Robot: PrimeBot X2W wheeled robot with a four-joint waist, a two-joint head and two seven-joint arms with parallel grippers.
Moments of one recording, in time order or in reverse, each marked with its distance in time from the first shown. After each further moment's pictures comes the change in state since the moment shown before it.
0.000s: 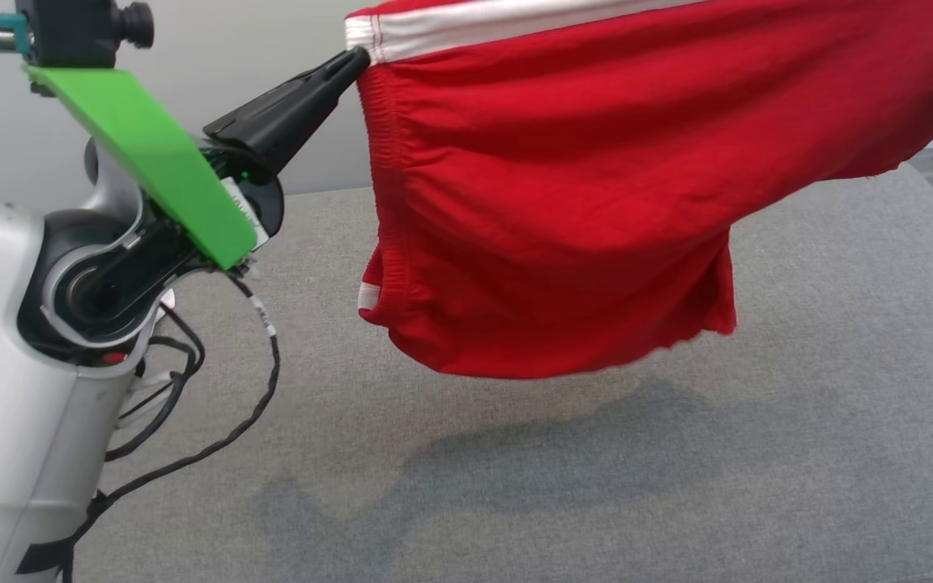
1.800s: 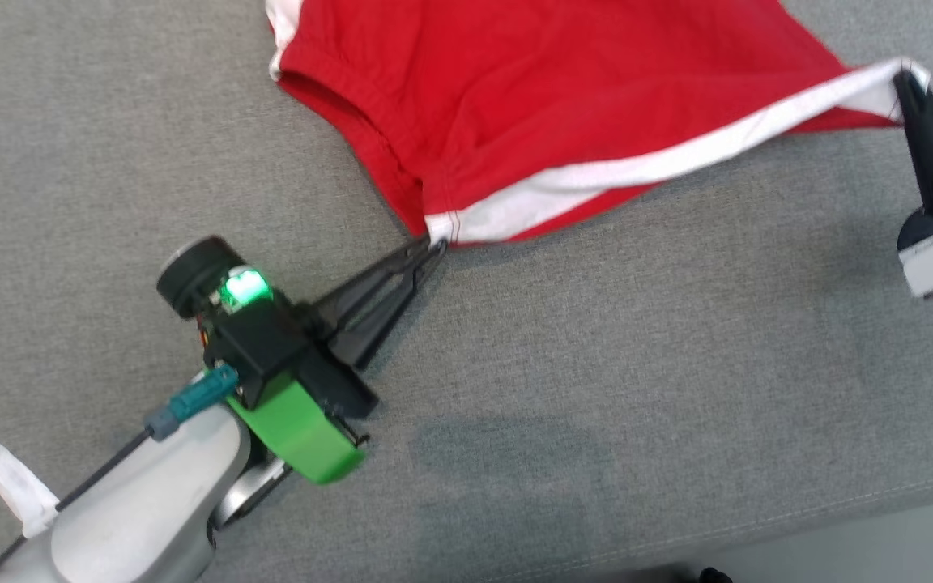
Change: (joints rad) left arm 0.106 0.117 -0.443 0.028 0.757 -0.053 -0.791; right arm 0.192 -0.330 0.633 0.166 0.160 0.000 -0.954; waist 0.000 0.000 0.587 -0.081
